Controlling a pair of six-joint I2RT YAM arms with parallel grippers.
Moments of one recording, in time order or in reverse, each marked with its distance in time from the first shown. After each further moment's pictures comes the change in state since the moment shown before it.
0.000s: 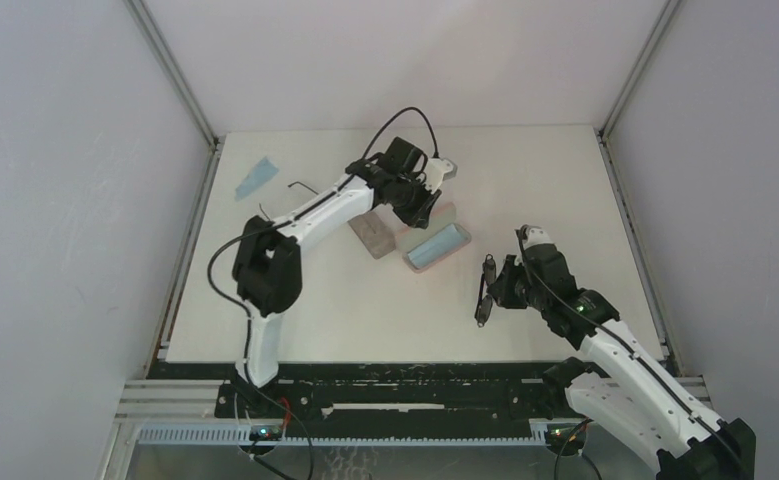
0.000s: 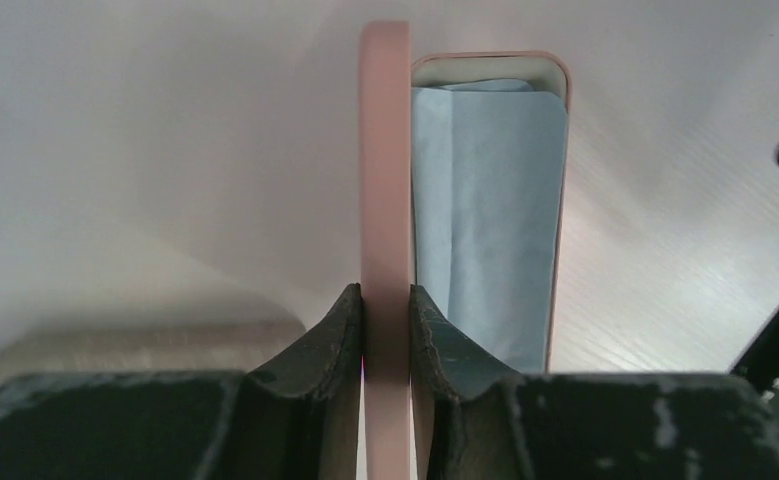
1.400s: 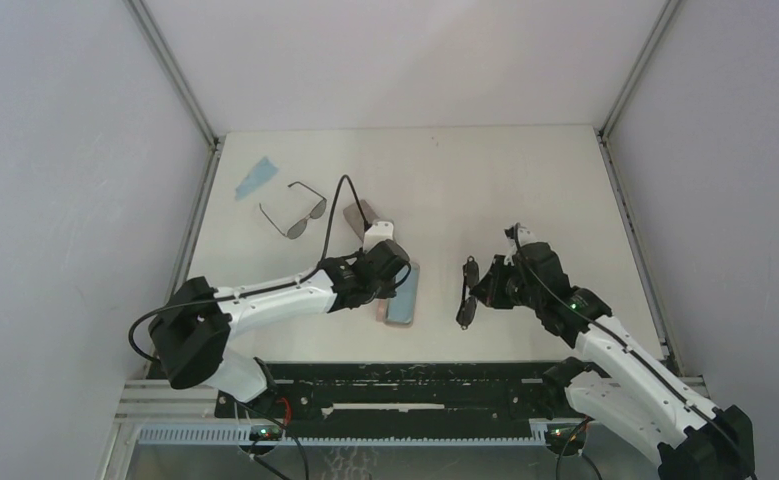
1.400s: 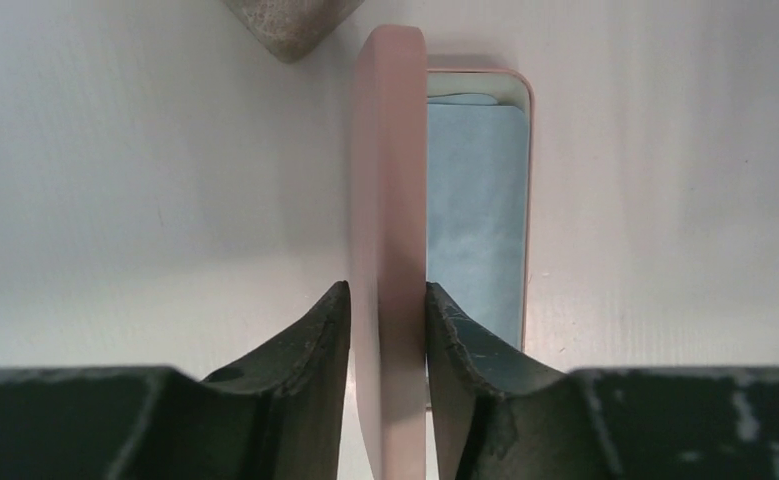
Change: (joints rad) left arm -0.304 -0.638 -0.964 0.321 -0.782 -0.929; right arm 0.040 0.031 -0.022 0.095 -0.134 0.079
